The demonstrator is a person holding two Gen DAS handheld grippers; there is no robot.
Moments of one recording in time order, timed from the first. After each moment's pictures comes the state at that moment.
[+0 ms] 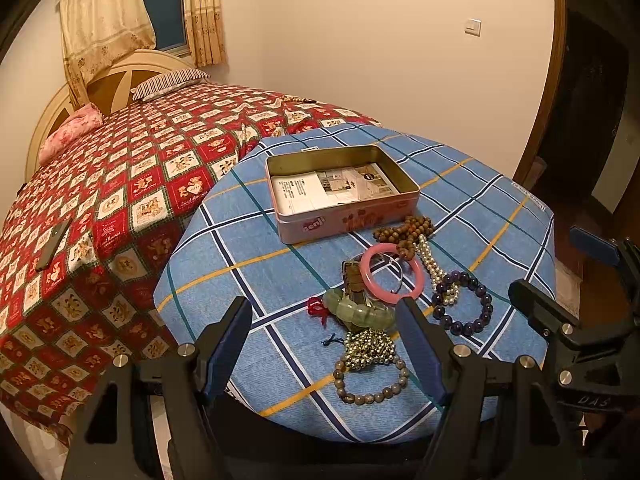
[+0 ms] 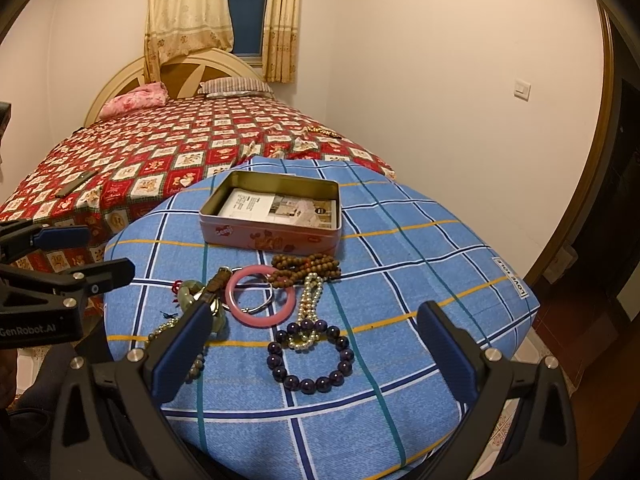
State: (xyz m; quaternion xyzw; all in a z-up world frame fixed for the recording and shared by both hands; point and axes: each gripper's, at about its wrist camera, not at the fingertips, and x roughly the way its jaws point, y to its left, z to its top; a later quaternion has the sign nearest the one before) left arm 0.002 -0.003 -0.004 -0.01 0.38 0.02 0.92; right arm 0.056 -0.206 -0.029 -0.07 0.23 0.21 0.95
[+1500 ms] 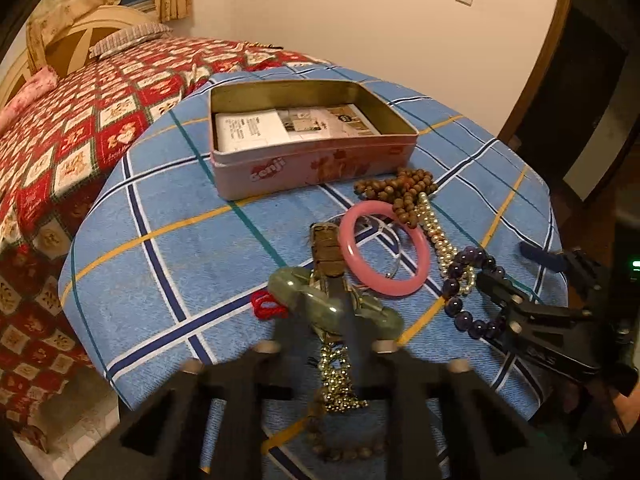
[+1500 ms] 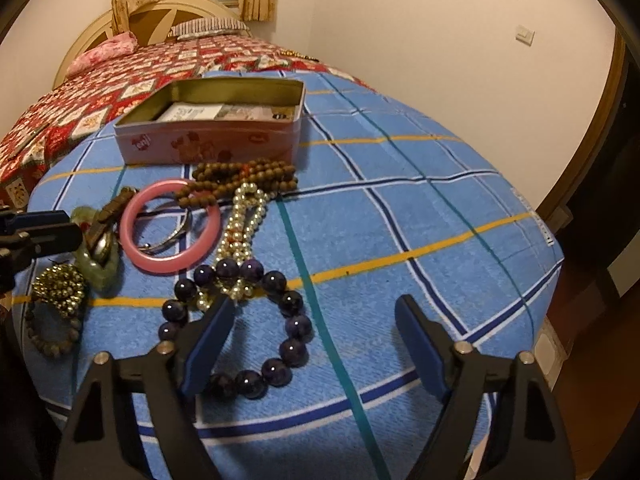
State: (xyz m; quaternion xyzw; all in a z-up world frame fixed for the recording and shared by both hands) left arm 0.069 -0.005 -0.080 -0.06 0.45 -0.06 0.89; right arm 0.132 -0.212 -0.115 -0.09 0.35 0.18 0.92
